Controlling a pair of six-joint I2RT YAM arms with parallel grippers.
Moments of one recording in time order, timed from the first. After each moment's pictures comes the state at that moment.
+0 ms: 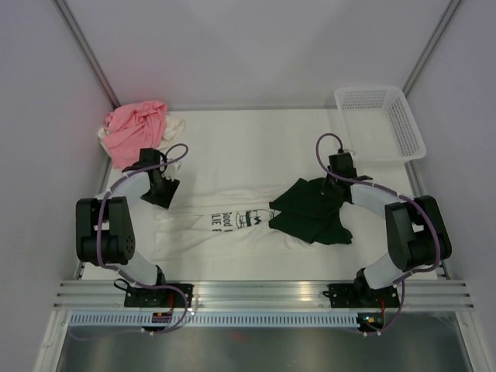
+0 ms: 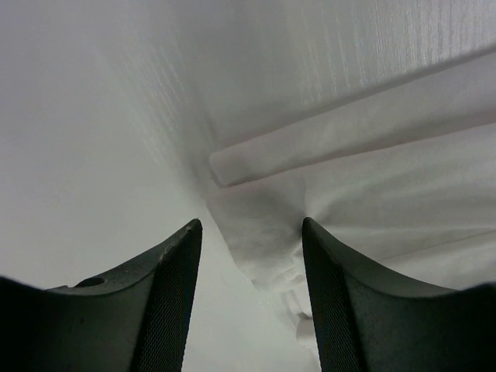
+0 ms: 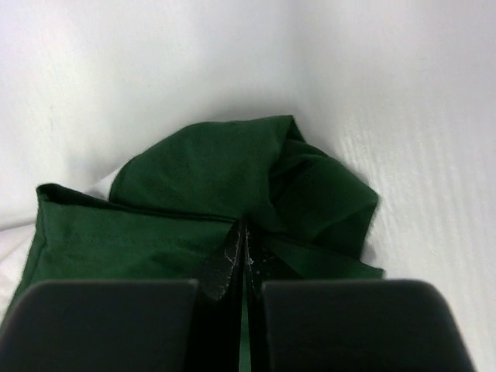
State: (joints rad) left arm 0.04 1.61 0.94 -0.57 -0.03 0.41; right arm 0.20 1.58 0.77 -0.10 0.13 0.53
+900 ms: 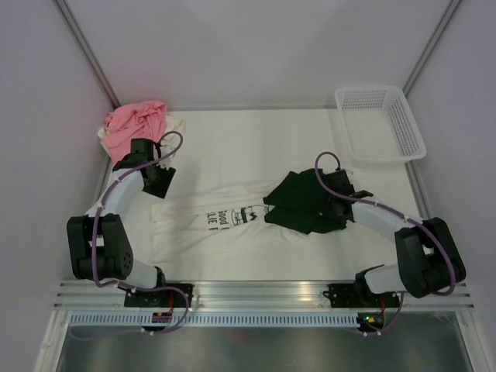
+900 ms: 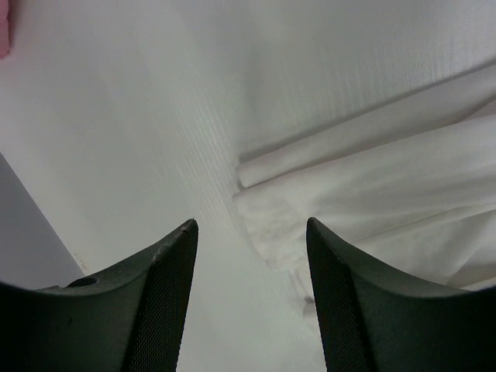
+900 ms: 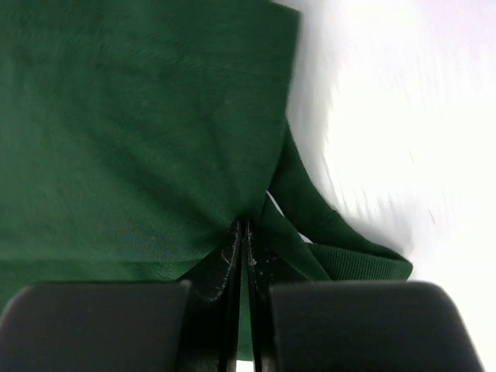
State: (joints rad) left arm 0.05 1.47 1.02 -0.64 -0.03 0.42; right arm 0.33 1.35 0.61 -0.34 0.18 0.62
